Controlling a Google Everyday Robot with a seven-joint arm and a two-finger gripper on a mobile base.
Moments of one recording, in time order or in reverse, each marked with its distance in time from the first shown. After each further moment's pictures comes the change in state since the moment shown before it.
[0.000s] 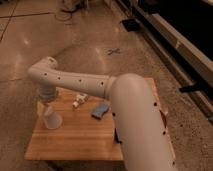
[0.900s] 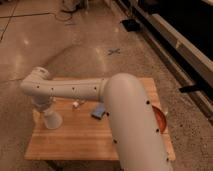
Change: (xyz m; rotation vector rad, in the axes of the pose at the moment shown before) arm 0.006 -0.020 0.038 -0.087 0.010 -0.090
